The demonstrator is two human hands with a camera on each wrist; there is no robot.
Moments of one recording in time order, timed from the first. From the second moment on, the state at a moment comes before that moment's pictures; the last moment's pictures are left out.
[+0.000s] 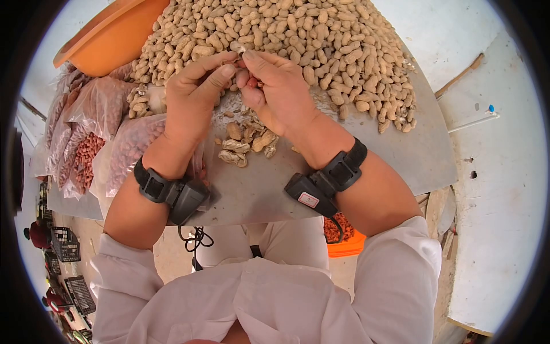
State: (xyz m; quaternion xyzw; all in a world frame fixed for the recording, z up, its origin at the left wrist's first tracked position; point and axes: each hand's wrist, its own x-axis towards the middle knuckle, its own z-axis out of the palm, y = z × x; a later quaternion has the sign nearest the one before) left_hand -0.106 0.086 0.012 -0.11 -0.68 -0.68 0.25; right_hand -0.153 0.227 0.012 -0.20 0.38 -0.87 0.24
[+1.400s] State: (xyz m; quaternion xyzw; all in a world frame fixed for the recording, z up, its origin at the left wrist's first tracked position) left_hand -0.110 0.072 0.014 -0.14 -0.88 -0.44 0.16; right_hand -0.180 0.243 0.012 -0.11 0.34 -0.91 0.20
